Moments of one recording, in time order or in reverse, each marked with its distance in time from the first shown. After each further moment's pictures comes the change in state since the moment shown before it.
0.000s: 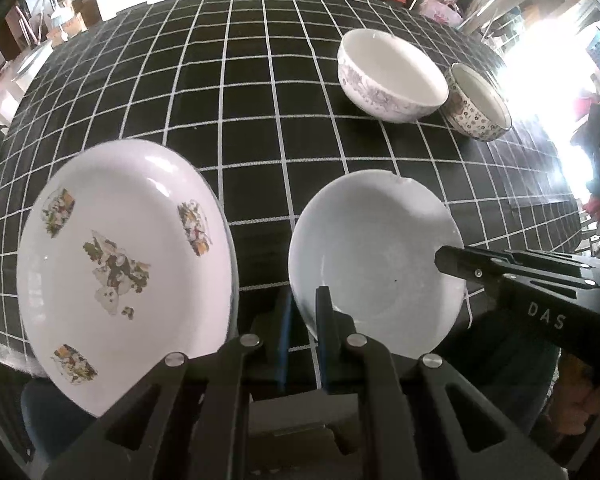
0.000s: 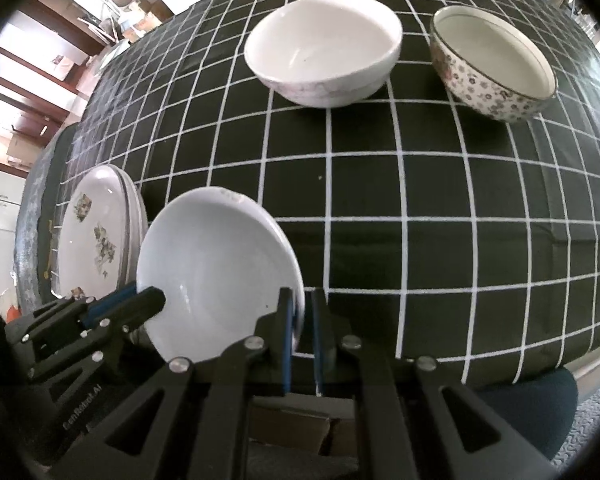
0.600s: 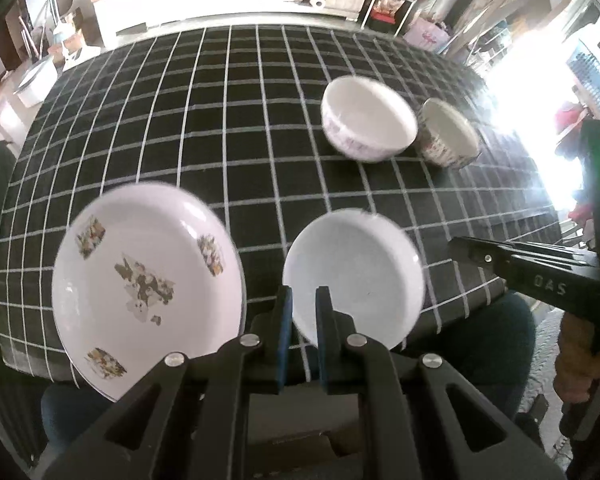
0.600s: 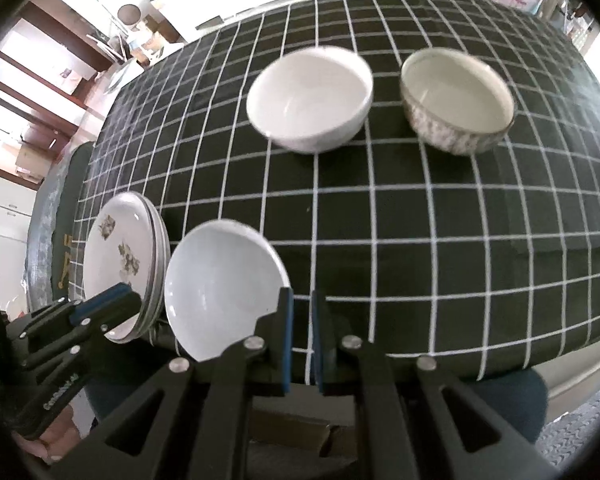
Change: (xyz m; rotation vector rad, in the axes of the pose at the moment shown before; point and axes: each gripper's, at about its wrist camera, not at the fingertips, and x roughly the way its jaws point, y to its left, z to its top) left arm -0.055 -0.005 0.010 0.020 -0.080 -0.029; right arm -0.053 -0.009 0.011 -0.005 -0.078 0.004
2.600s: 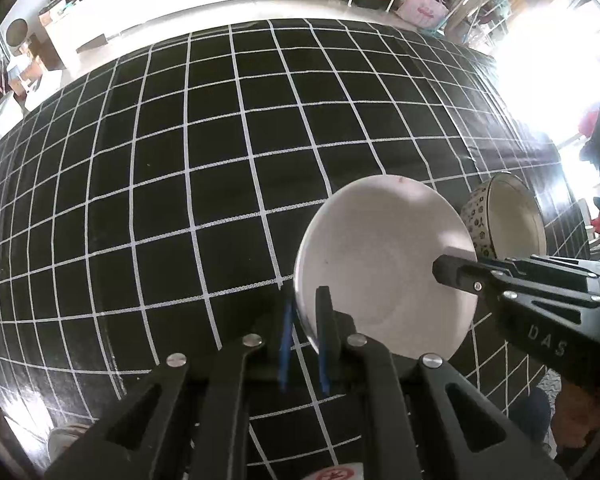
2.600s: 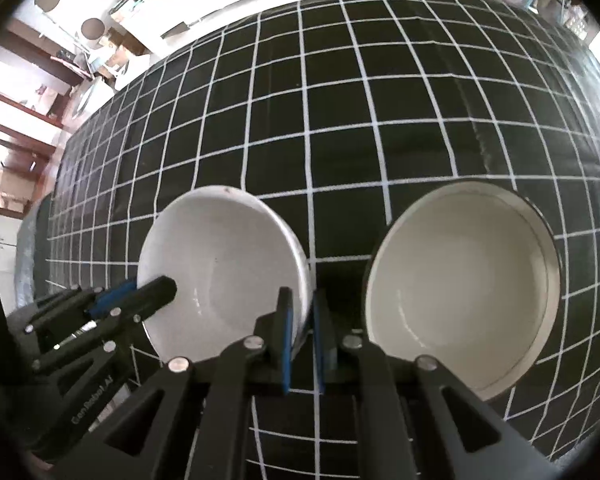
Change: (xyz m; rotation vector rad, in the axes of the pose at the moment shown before) left arm 0.121 -0.021 0.169 0.088 0.105 0.021; right arm 0.069 -0.051 0.138 0.049 0.052 -0.037
